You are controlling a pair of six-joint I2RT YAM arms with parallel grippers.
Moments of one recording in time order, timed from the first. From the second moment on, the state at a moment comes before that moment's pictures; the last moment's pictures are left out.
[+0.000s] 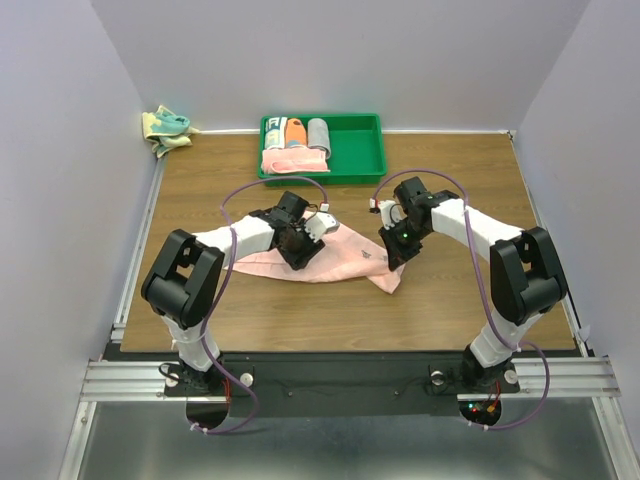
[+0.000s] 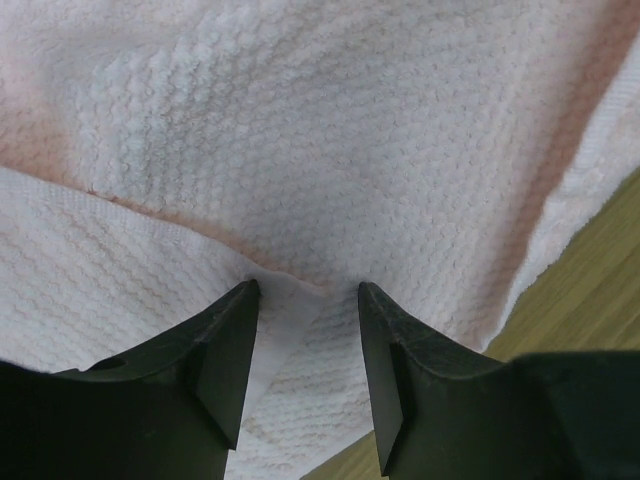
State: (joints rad) left arm -0.56 1.73 1.04 -0.41 0.21 0.41; right arm 0.39 1.71 1.18 -0.80 -0.38 -0.20
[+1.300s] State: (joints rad) left arm -0.37 1.71 1.15 -0.49 0.21 0.42; right arm 0.39 1.71 1.16 -0.80 -0.37 -0.20
